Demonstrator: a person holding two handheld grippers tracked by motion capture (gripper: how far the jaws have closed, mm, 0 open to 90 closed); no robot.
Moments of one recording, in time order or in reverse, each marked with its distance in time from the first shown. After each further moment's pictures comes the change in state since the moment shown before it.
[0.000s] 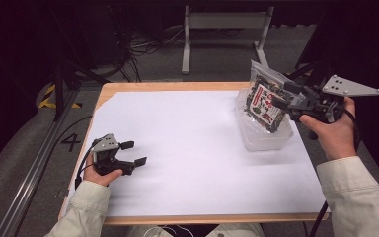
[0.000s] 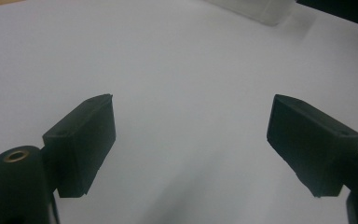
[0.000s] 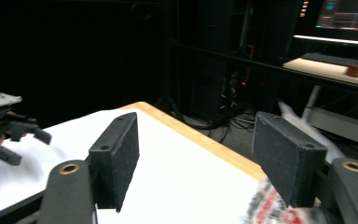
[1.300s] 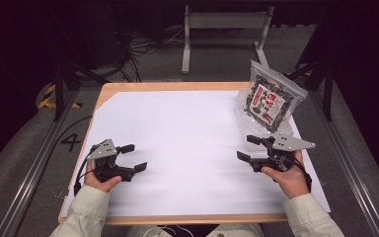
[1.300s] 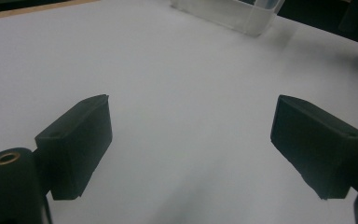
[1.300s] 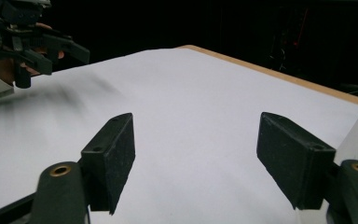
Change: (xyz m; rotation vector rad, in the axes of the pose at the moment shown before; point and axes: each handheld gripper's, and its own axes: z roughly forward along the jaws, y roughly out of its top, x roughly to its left) left arm -0.012 -0.009 -0.005 -0.065 -0.017 0.014; right arm 0.064 -0.146 0.042 0.101 0.136 0.057
